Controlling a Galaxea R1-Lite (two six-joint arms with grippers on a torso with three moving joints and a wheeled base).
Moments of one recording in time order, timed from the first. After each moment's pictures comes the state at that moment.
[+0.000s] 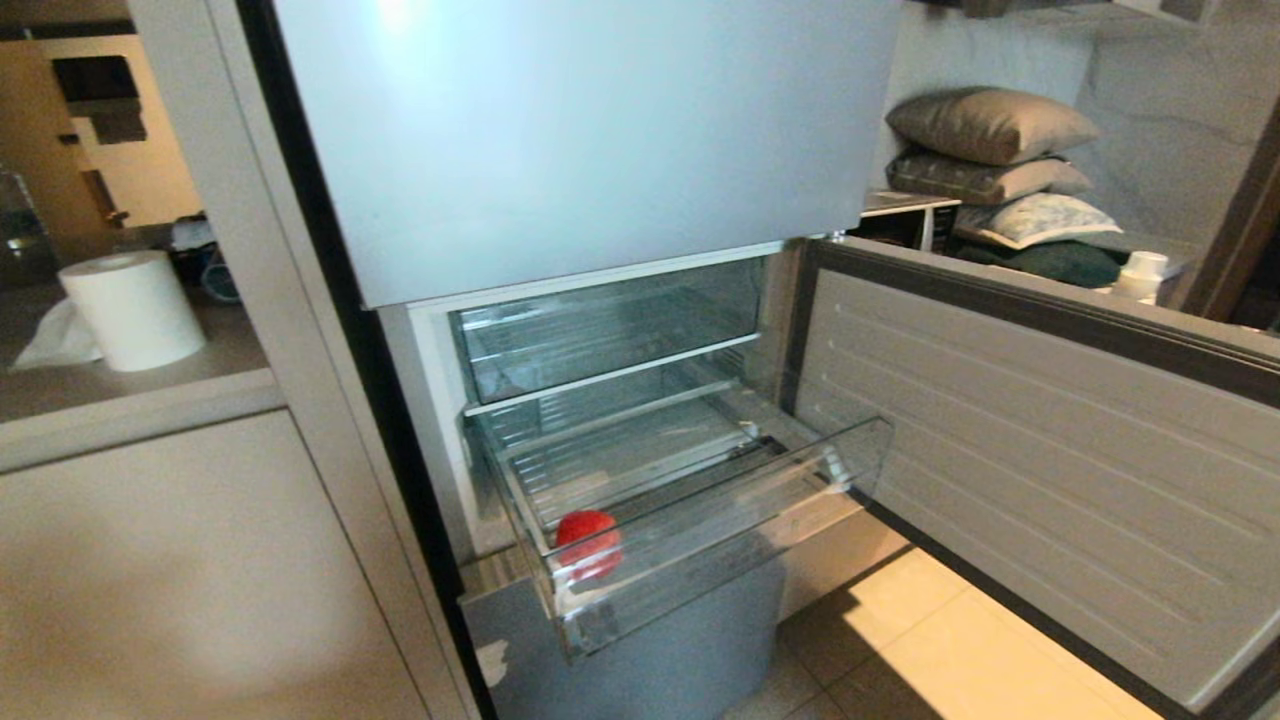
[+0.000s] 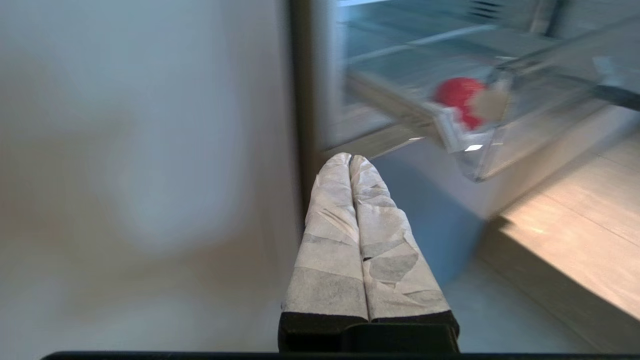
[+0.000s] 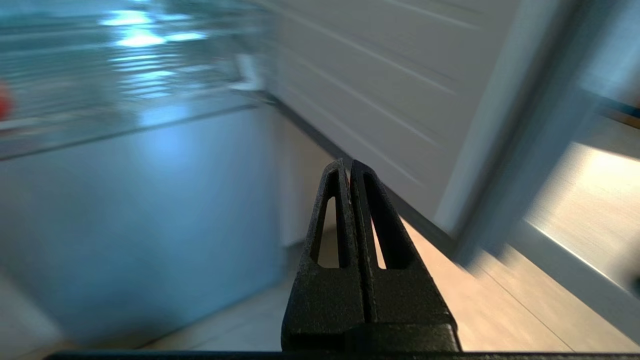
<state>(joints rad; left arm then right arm) 0.00 0.00 0.00 -0.01 0.00 0.00 0.00 0.00 0.00 0.00 -0.02 -0.03</state>
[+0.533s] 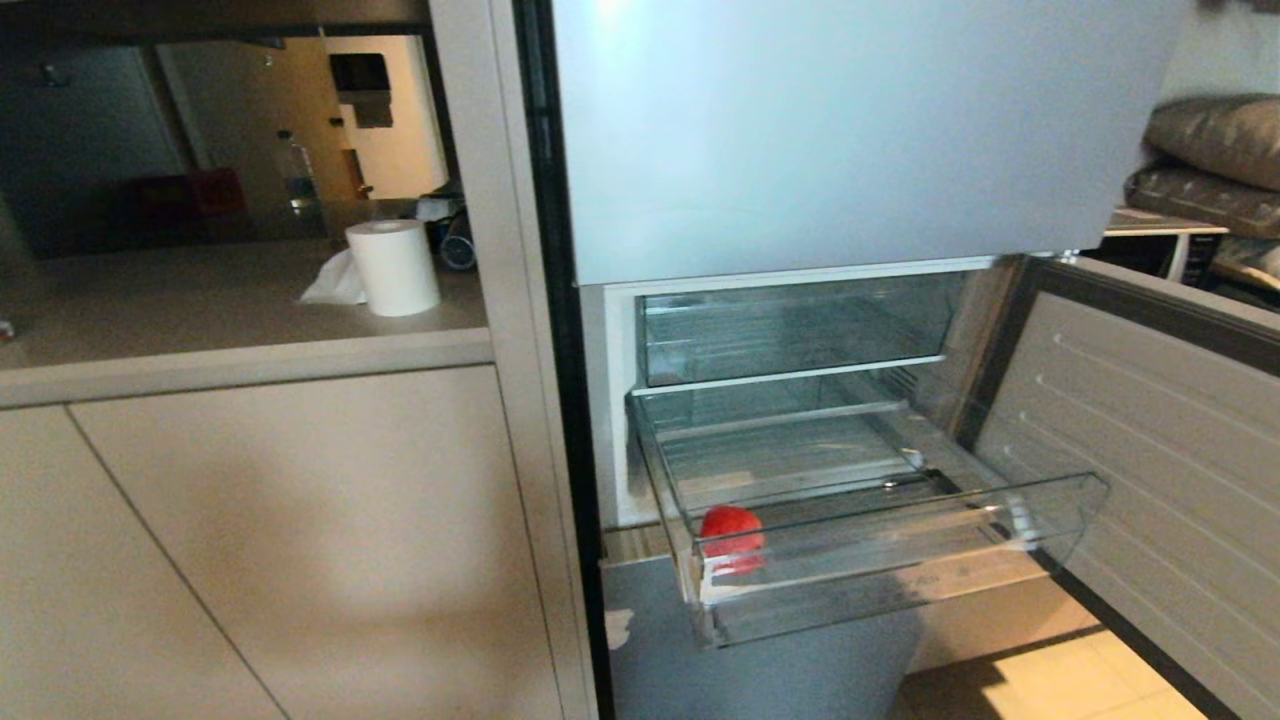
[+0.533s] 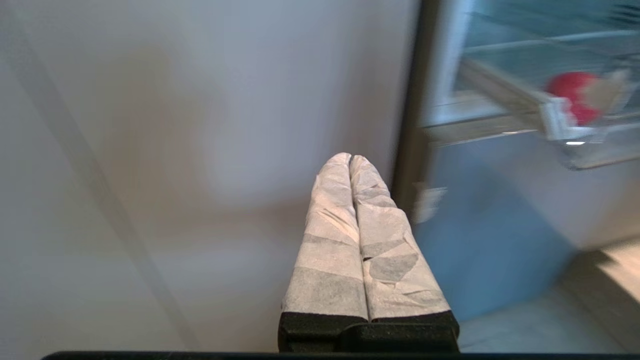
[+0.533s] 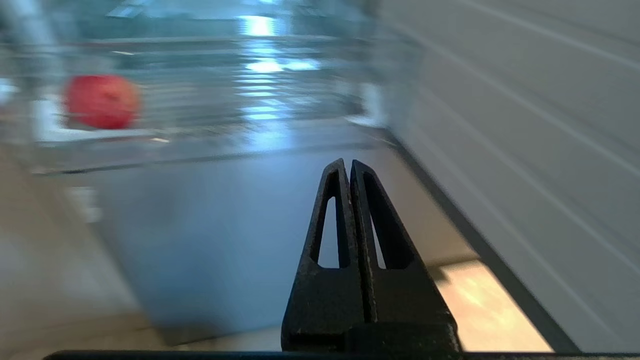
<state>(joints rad) 0.00 0.00 0.00 -0.01 0.00 0.00 0.00 0.00 0.00 0.00 -0.02 -0.03</state>
